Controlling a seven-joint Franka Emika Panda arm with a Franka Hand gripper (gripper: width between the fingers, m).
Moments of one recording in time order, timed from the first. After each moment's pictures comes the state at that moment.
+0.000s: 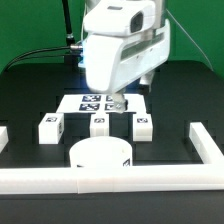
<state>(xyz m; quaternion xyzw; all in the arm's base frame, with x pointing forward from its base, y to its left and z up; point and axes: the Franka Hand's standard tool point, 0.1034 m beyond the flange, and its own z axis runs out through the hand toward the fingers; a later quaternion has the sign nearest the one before) 0.578 0.015 0.087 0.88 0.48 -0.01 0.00</state>
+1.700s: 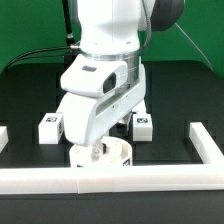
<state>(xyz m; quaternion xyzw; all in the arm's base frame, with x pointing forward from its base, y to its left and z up) 0.570 -0.012 0.017 0.87 0.49 -0.03 -0.01</state>
